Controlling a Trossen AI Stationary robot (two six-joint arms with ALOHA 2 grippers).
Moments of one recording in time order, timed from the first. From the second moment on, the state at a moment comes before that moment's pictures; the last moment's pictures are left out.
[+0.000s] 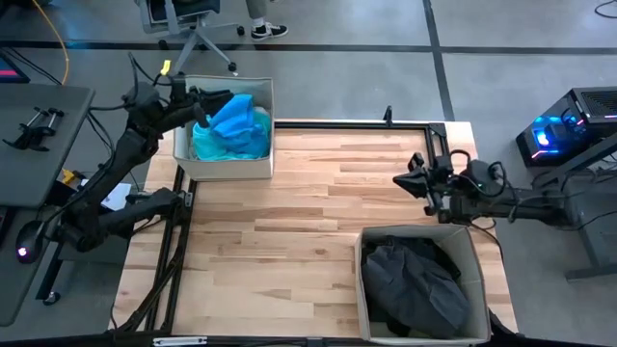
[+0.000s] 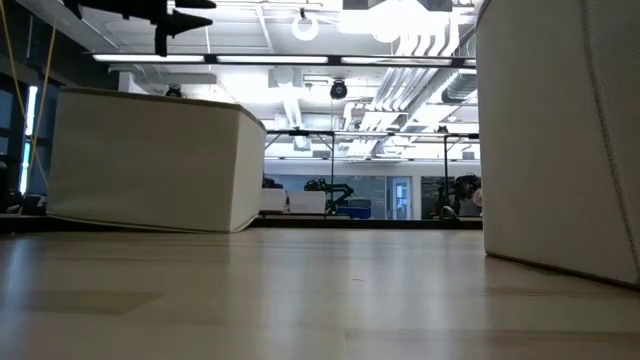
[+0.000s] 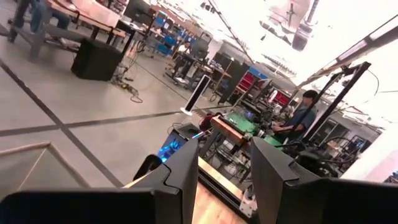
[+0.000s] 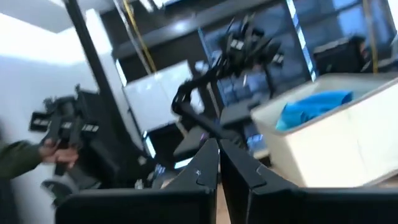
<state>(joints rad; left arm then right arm) 1.02 0.81 0.86 0.02 0.54 -0.54 -0.17 0.35 0.25 0.36 -0.16 0.38</state>
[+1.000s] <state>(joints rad) 1.02 0.74 0.86 0.02 0.54 -0.65 -0.23 0.35 0.01 0.49 -0.29 0.47</state>
